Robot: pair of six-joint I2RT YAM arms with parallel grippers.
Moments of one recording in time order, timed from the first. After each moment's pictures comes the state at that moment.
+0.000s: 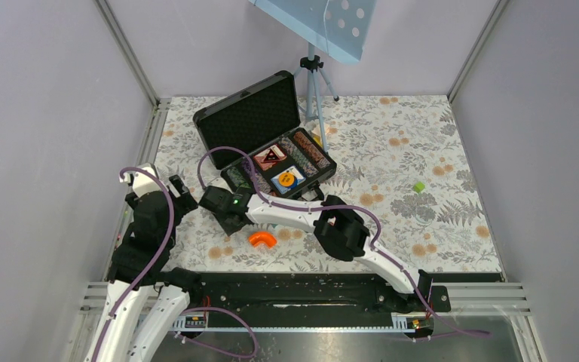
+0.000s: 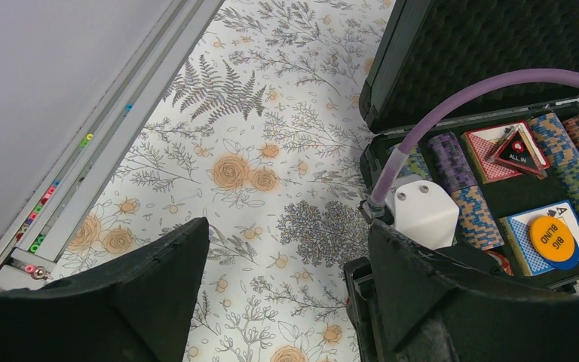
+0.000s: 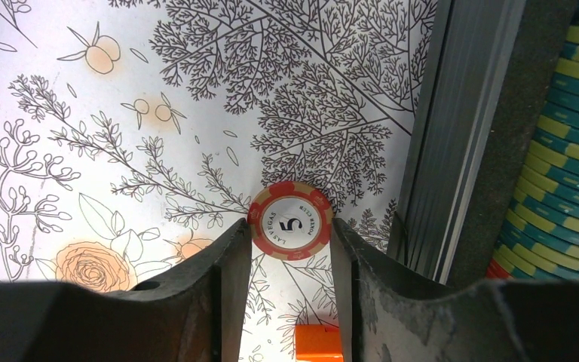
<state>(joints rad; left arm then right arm) -0.27 0.46 0.76 -0.72 -0.52 -0.39 1.21 2.47 2.14 -0.78 0.24 0.46</state>
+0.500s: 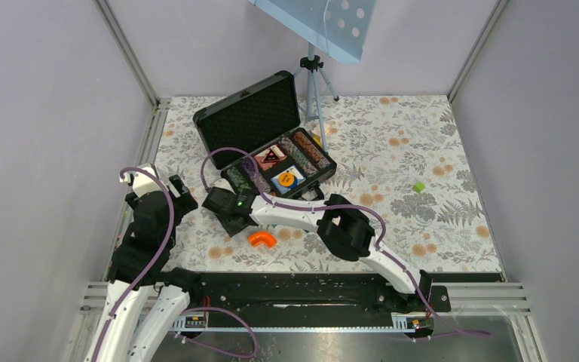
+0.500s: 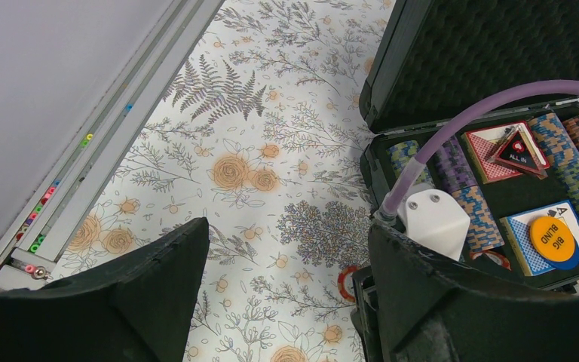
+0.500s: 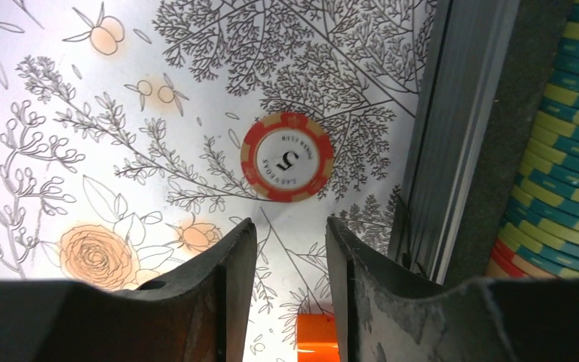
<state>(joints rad) -0.27 0.46 0.76 -0.72 -0.52 -0.39 1.21 2.42 2.04 -0.71 0.23 0.46</state>
